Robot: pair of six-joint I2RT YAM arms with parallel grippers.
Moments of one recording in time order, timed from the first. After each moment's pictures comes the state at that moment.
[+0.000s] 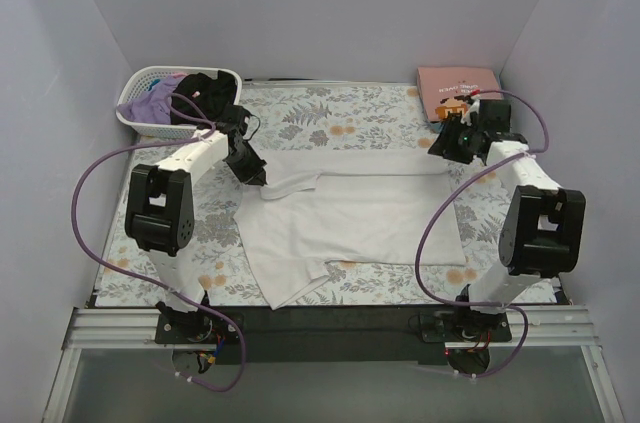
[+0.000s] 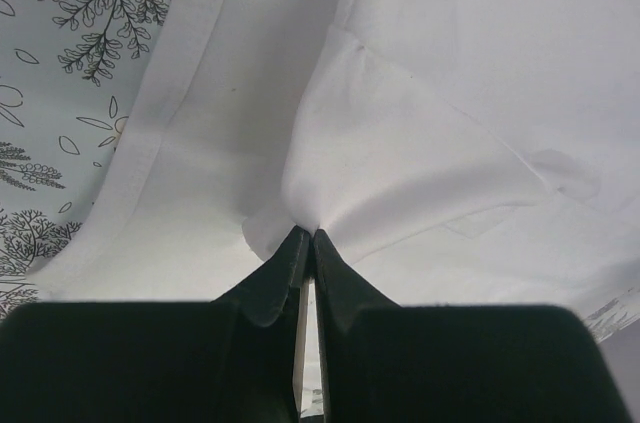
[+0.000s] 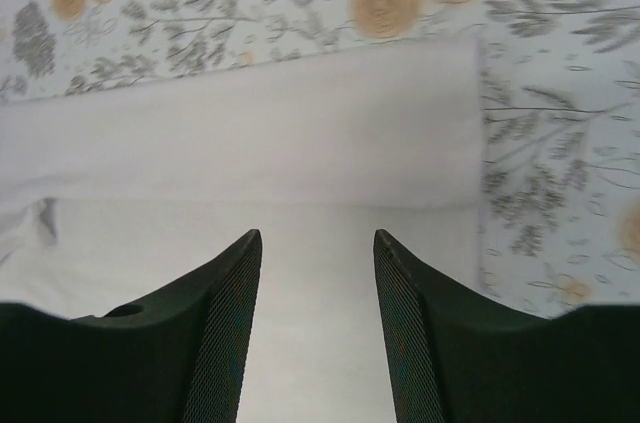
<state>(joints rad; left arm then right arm) -0.22 1.86 1.35 -0.75 0.12 -0.84 -0.11 1.63 1.16 -0.36 -0.32 0.24</state>
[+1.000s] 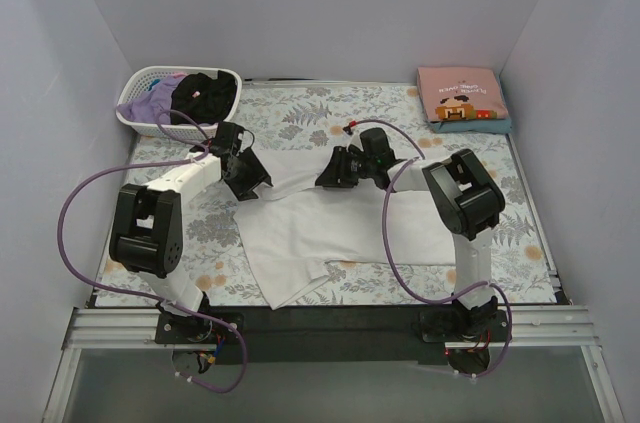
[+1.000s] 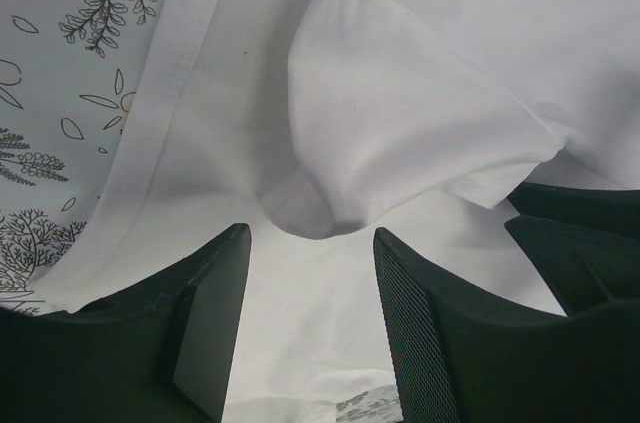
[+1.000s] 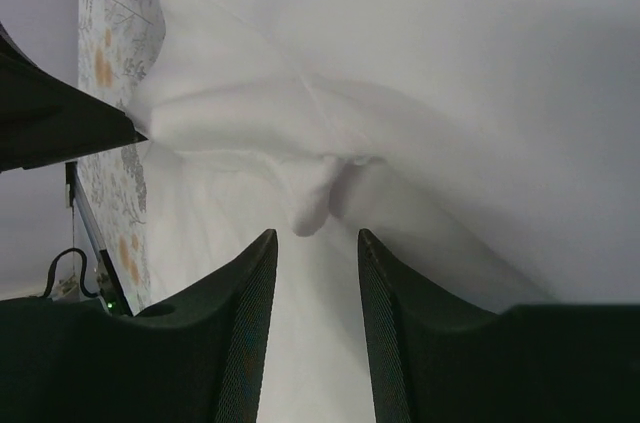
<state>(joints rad) -0.22 1.68 1.09 -0.53 0.13 -0.83 0.52 2.04 1.11 0.31 -0.61 0.65</state>
